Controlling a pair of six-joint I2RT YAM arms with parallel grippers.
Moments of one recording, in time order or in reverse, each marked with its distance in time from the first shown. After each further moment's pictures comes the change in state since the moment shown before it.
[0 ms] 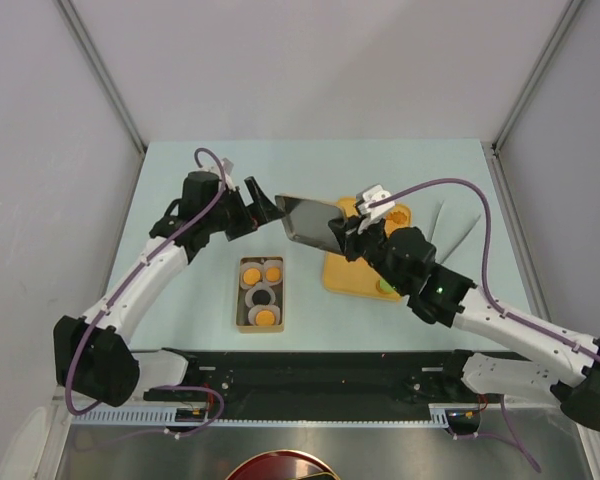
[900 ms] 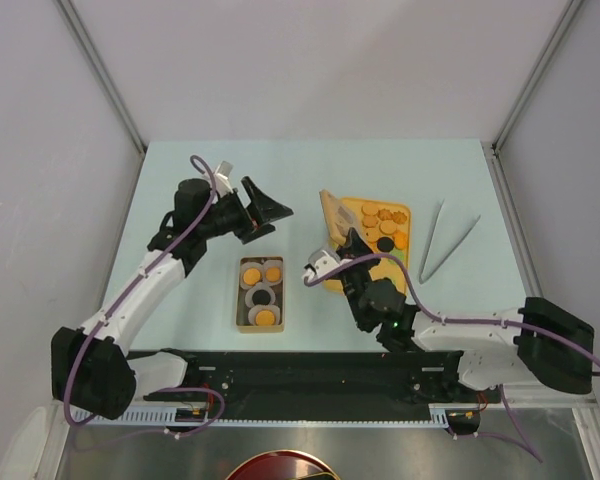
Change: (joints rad) left arm 0.025 -0.077 -0.130 0.244 0.261 -0.218; right arm 0.263 0.233 -0.320 0.758 0.658 -1.047
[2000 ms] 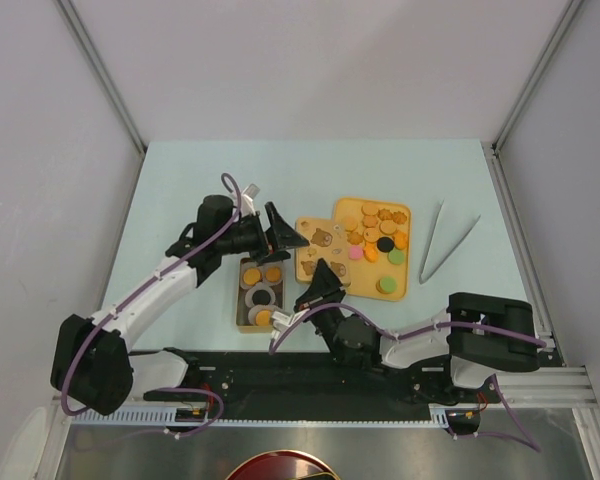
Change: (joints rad) left arm -0.126 0.023 -0.111 0.024 0.058 0.016; right arm 0.241 0.337 -0.055 0.379 0.064 -0.649
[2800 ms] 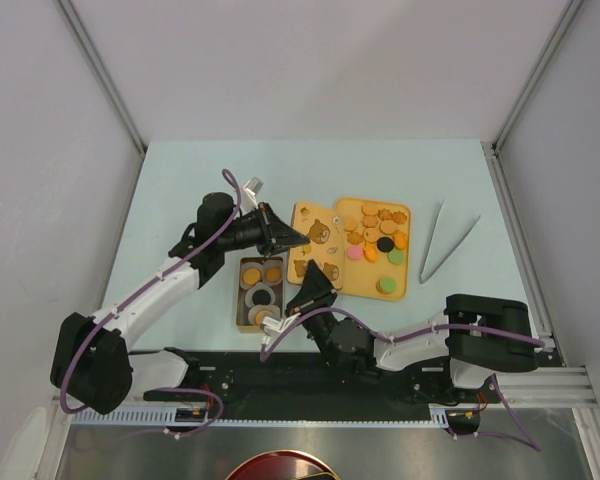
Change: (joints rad) left arm -0.023 0.008 -0.003 0.175 0.049 -0.143; right arm 0.047 0.015 0.078 -0.015 0.011 -0.040
